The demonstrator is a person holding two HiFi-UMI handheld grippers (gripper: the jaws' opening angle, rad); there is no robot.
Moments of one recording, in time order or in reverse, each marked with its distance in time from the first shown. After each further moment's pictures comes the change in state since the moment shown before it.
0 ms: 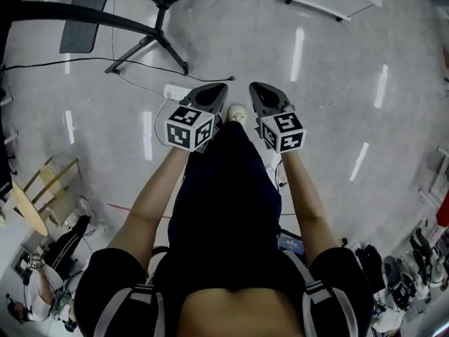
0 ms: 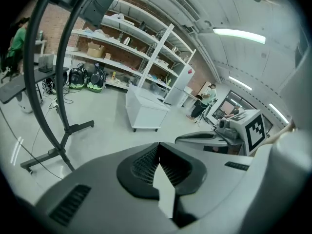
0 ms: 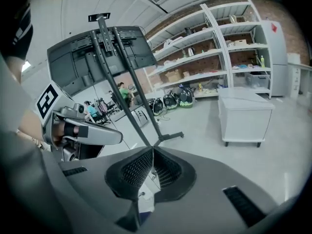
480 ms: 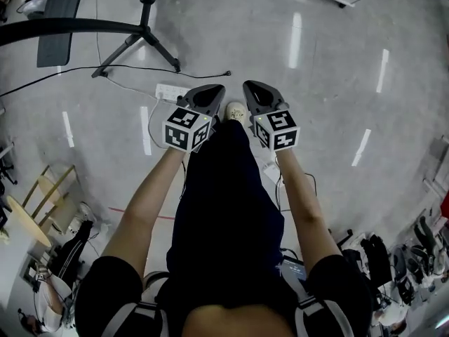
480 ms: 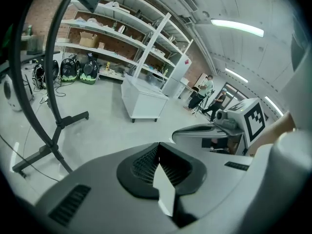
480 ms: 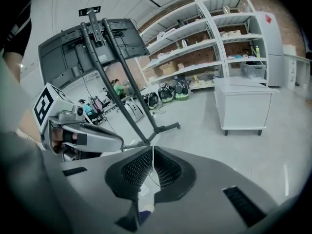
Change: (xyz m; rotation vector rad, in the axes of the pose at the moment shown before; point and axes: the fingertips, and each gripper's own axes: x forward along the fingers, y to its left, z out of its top) left arm 0.067 0.044 -0.068 0.048 0.082 -0.058; right arm 0.063 -0.040 -0.071 0.044 0.046 -0.030
